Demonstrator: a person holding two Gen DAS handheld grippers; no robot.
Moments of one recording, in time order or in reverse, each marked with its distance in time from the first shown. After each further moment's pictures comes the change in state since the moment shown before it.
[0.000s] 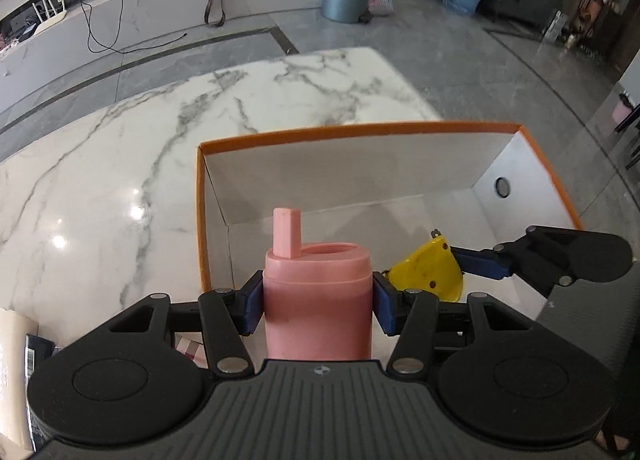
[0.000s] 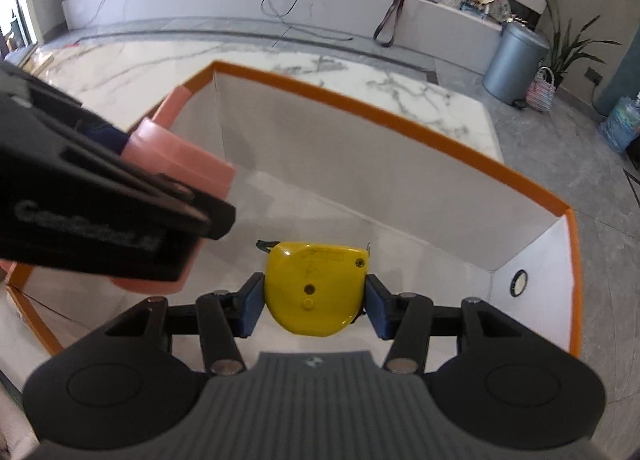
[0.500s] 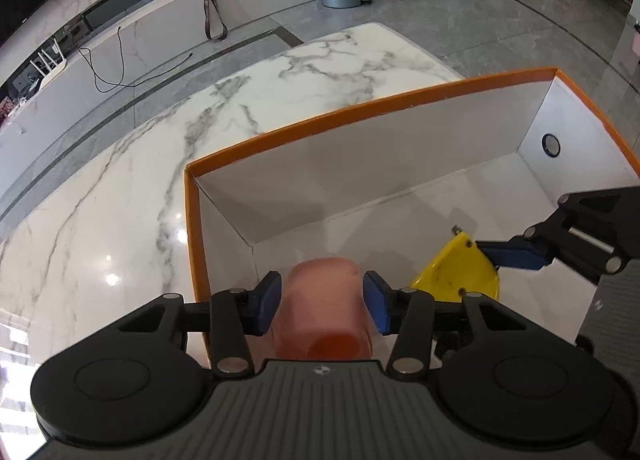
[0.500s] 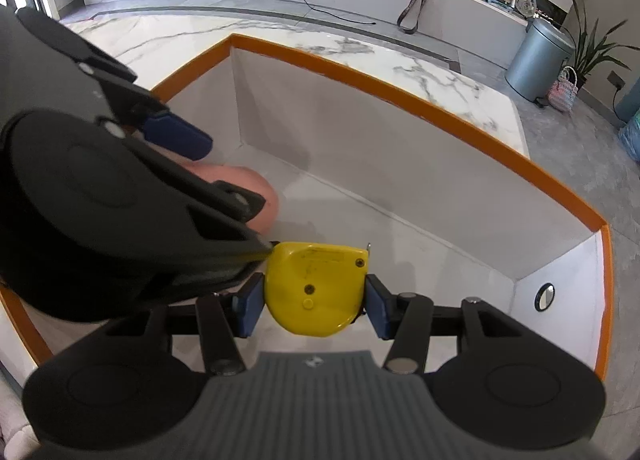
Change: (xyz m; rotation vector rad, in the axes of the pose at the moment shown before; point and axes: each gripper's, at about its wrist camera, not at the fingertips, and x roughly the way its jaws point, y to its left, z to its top) left arm 0.031 -0.016 0.003 0.173 0.015 0.153; right arm 0.015 0.010 0.007 -0.053 0.040 0.030
